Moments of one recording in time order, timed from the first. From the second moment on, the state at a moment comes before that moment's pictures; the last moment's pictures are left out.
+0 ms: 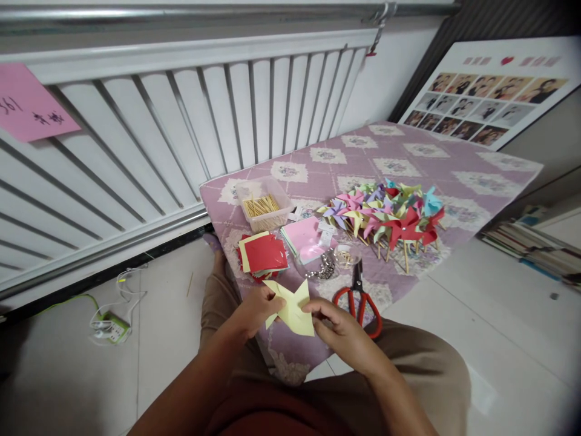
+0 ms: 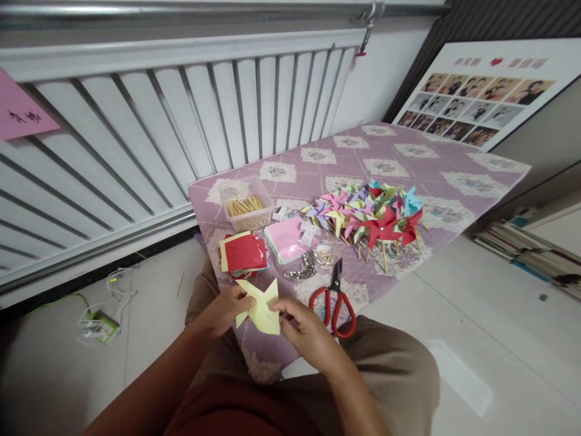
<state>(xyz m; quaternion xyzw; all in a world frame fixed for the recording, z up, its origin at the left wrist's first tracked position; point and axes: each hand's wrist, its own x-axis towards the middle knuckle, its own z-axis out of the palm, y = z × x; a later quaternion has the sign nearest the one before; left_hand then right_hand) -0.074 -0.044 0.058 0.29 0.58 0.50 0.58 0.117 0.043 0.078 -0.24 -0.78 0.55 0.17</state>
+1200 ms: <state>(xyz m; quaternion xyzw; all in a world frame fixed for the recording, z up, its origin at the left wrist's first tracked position) -0.065 -0.031 0.014 0.30 0.70 0.39 0.51 0.085 0.028 0.025 -0.38 -0.73 0.53 0.23</state>
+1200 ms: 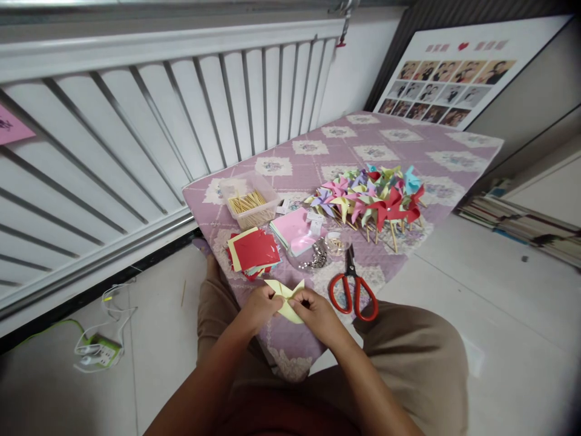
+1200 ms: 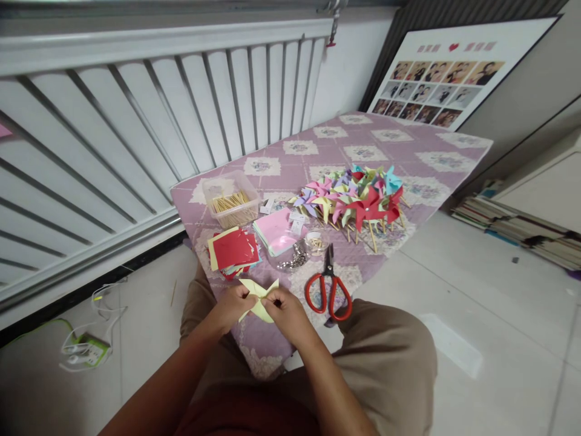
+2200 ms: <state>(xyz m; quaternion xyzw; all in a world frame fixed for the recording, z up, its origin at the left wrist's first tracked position) -0.066 -0.033 0.007 0.33 0.73 0.35 0.48 0.082 0.025 0.009 -0.41 -0.74 0.46 0.25</state>
